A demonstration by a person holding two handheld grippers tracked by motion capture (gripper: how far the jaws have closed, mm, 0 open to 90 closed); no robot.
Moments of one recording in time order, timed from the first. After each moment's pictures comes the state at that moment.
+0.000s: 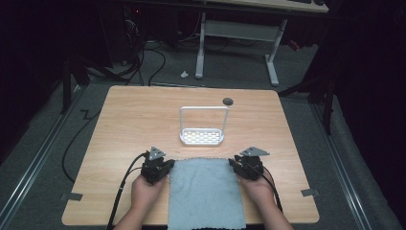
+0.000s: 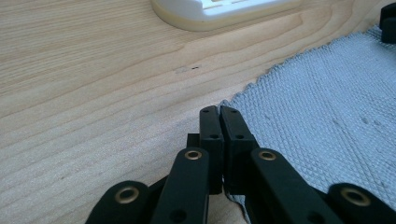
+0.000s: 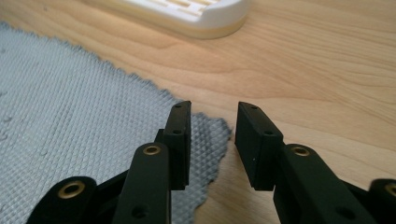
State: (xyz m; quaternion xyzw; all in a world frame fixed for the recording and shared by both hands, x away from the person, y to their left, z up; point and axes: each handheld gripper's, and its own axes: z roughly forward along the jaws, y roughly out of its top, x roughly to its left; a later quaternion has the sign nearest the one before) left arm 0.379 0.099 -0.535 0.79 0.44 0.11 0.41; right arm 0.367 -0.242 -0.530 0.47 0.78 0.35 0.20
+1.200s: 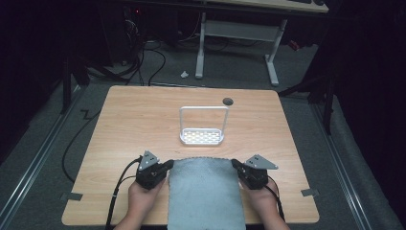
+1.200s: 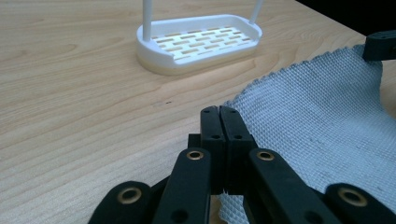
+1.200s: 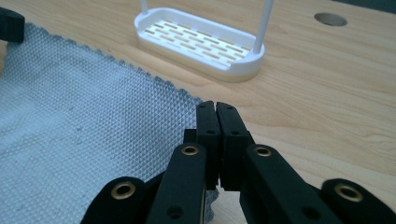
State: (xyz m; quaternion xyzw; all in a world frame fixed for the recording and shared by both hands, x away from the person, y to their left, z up) left arm 0.348 0.109 -0.515 0.76 0.41 0.14 0.50; right arm 0.324 -0.242 -0.502 0.43 0.76 0.42 0.25
